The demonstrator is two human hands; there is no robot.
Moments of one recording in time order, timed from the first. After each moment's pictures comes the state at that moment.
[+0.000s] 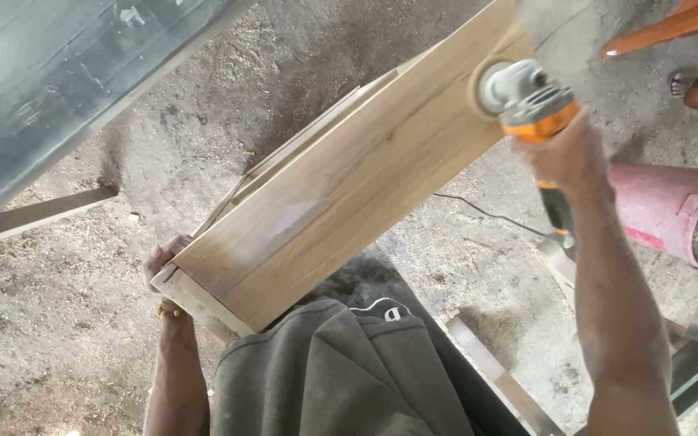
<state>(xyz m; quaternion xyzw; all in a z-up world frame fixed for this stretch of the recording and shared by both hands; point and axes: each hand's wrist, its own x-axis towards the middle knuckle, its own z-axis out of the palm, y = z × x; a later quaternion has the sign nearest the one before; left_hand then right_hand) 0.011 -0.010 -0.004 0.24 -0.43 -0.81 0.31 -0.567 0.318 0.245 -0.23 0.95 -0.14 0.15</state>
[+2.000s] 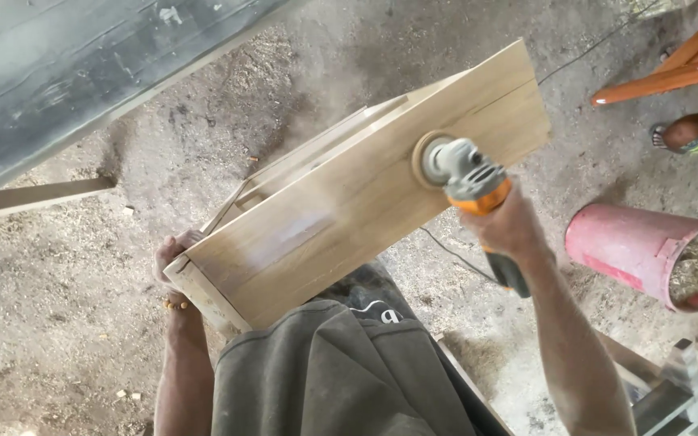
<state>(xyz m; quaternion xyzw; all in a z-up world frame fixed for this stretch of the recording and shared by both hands) 0.003 0.007 -0.011 0.29 -0.37 -0.81 0.36 -0.473 0.298 0.241 -0.22 0.92 -0.17 0.27</state>
